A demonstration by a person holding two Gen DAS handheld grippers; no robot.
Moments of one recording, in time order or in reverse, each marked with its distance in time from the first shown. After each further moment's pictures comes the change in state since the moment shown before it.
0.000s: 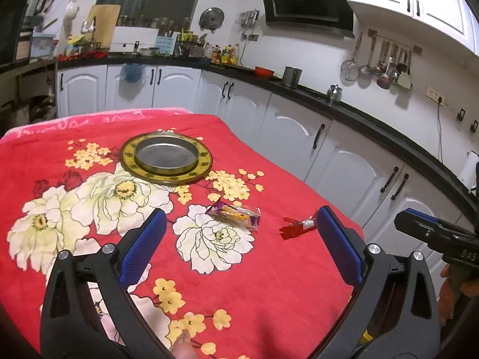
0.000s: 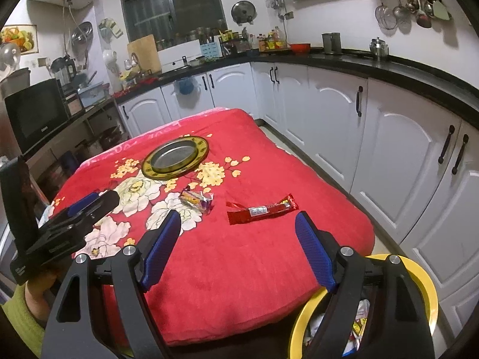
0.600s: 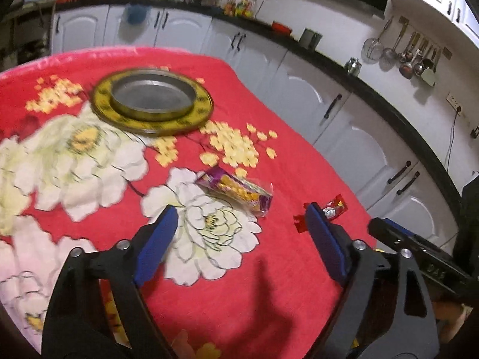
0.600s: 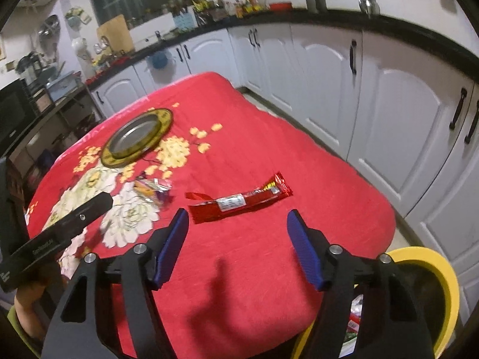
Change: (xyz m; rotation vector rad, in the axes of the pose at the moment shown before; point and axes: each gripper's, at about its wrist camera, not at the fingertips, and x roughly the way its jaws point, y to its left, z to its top) left arm 0.096 0.013 -0.011 -0.148 0.239 -0.040; right arm 0.100 -0.034 -0.006 0.109 0.159 -0.052
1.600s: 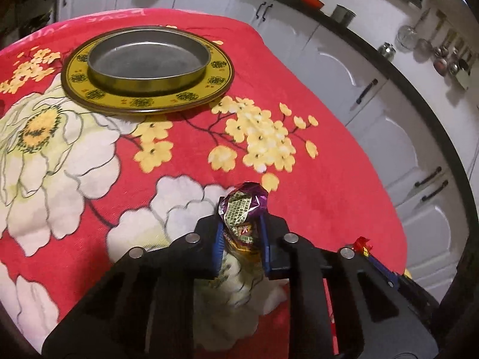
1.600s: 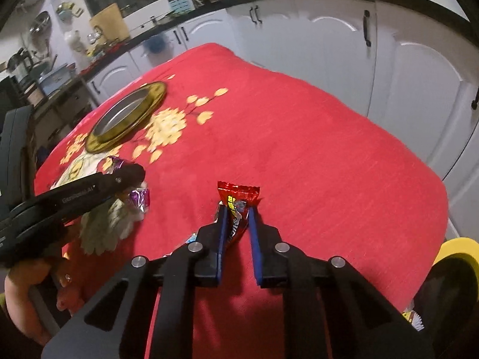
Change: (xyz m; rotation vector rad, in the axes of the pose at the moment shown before) left arm 0.065 0.016 0.017 -0.068 0.127 0.091; right arm 0.064 0.014 -0.014 0.011 0.070 0.031
